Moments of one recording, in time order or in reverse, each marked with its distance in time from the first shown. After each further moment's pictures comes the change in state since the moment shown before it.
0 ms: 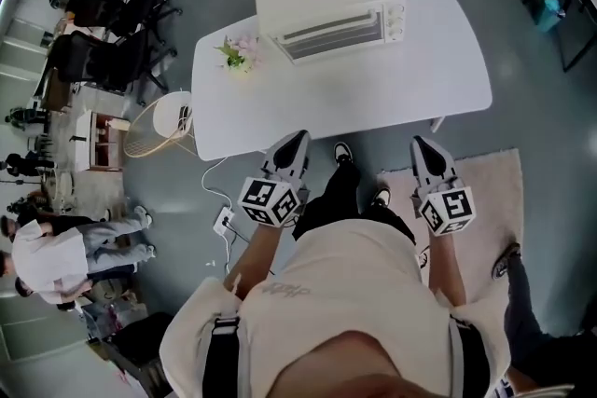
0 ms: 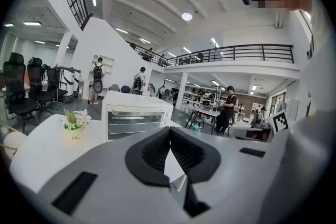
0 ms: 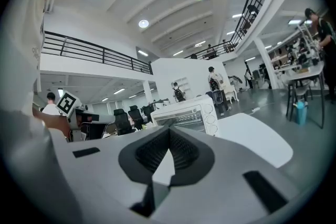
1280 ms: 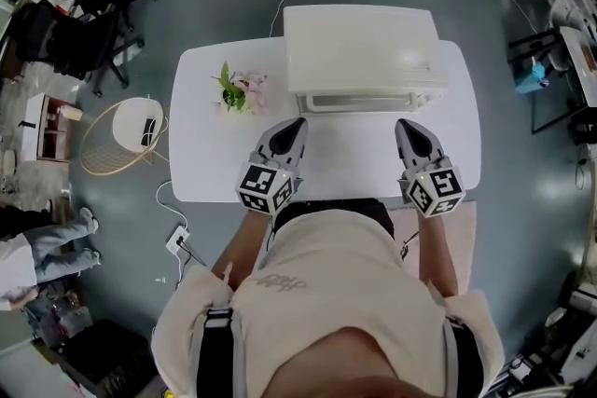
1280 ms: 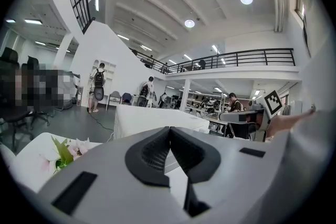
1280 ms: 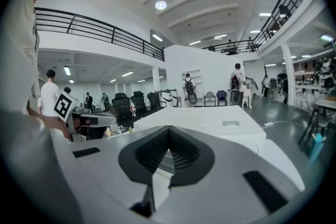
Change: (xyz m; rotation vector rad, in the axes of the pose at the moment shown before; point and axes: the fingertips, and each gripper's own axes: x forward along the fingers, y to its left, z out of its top) left arm 0.137 0.178 0.065 0.007 -0.086 -0.008; right arm 0.267 -0.019 0.084 -0.179 0.138 0.069
